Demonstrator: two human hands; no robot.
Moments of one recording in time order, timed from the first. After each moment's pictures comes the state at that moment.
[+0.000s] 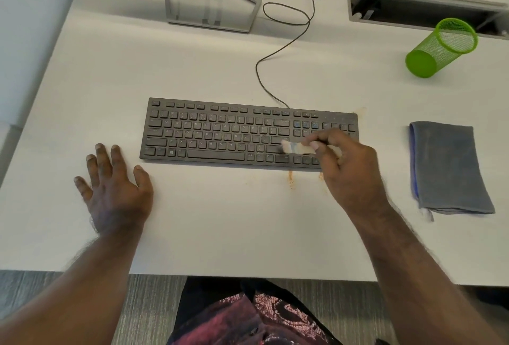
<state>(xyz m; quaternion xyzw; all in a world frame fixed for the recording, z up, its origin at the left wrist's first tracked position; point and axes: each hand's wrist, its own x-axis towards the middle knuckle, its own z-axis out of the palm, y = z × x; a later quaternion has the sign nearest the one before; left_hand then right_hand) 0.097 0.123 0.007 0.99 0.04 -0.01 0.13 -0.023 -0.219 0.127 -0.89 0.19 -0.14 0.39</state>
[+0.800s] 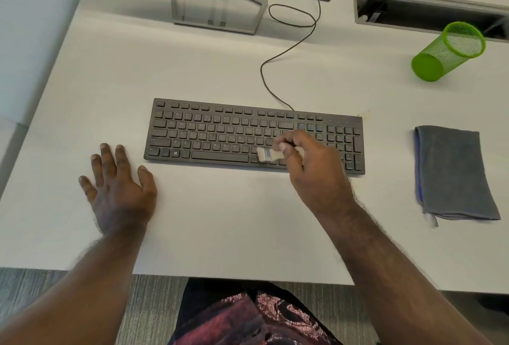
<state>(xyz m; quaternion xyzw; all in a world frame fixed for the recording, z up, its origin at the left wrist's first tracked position) 0.098 0.123 0.004 0.99 0.04 -0.01 0.14 0.003 -0.179 0.124 -0.89 0.18 -0.08 0.41</state>
